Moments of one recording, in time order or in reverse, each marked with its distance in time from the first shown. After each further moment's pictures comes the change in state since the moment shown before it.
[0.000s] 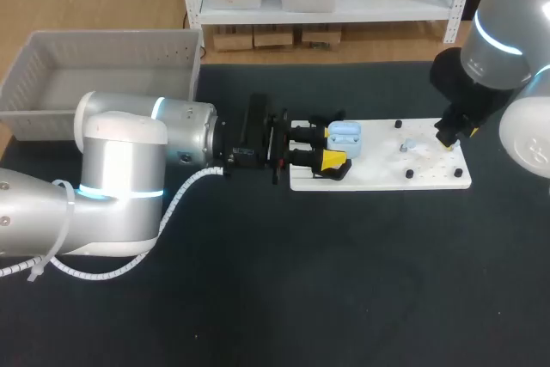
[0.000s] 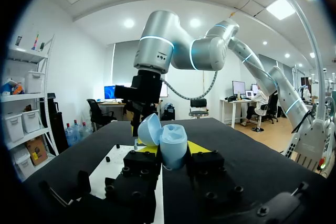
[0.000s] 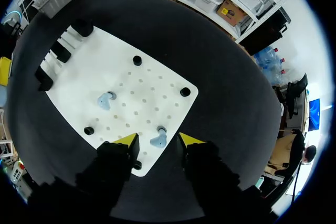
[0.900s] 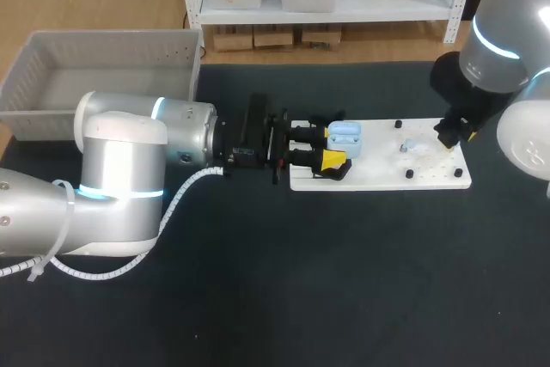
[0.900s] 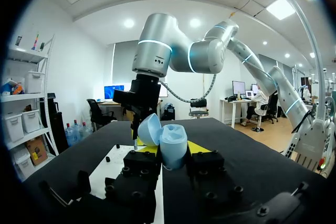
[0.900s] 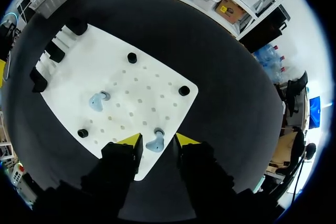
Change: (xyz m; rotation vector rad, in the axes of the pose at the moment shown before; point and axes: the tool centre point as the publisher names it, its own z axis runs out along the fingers) left arm 0.000 0.000 0.000 0.000 0.000 0.000; right arm 0.001 -0.003 0.010 0.001 0.007 0.014
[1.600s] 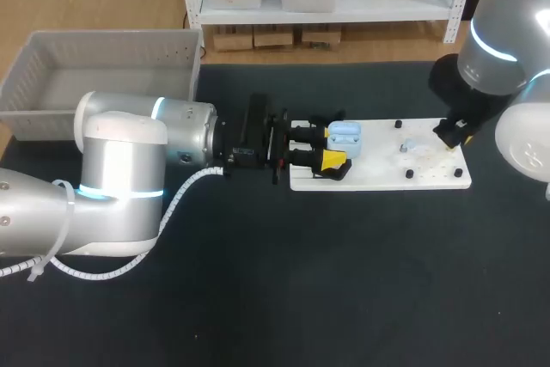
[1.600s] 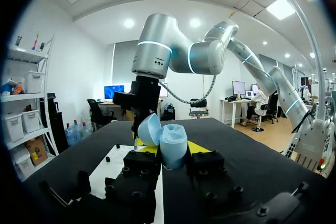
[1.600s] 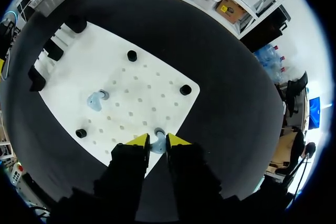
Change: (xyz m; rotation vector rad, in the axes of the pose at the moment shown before) left arm 0.000 0.000 0.000 0.000 0.000 0.000; right arm 0.001 0.001 0.004 0.003 0.006 -0.004
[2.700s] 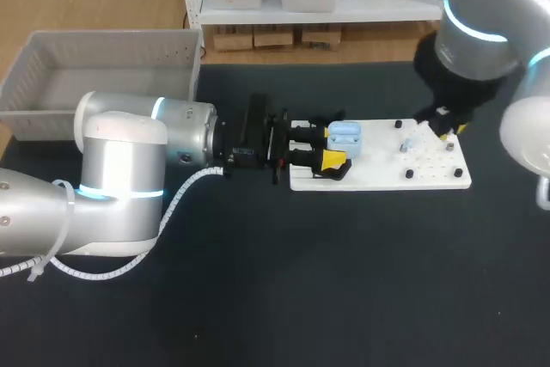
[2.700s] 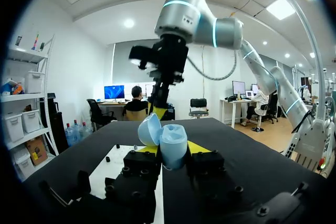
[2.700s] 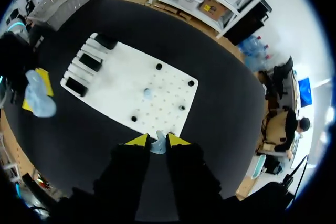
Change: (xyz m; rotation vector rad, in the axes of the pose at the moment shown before) left arm 0.000 0.000 0.000 0.000 0.000 0.000; right arm 0.005 0.069 -0.105 0.086 0.005 0.154
